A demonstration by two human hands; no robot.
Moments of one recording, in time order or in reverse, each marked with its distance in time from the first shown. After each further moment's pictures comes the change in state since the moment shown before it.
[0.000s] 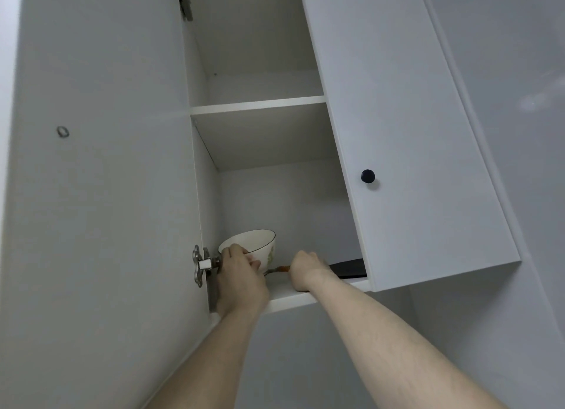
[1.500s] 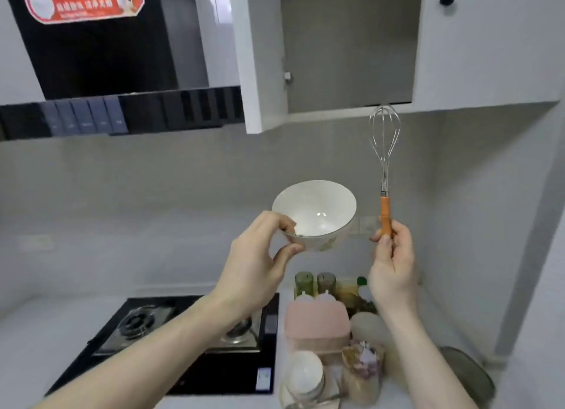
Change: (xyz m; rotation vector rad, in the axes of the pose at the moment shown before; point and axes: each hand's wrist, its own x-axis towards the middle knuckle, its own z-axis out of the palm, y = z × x) left_hand -0.302 -0.061 -0.277 -0.129 -0.479 0.213; right_hand -0.398 0.093 0.116 0.884 0.403 -0.047
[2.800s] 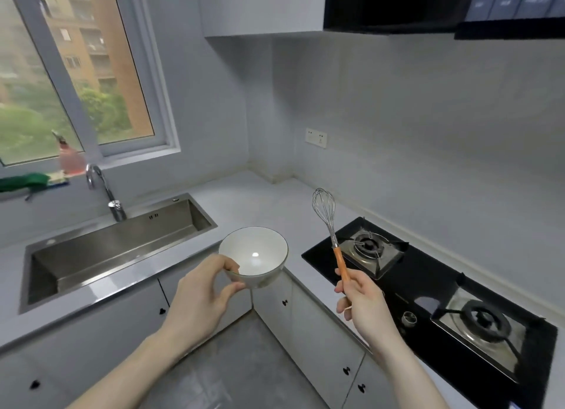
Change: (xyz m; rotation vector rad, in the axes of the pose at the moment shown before) left_hand -0.424 -0.203 -0.379 0.546 0.313 -0.954; right_hand -0.391 -0.110 0.385 0.164 -1.329 0.602
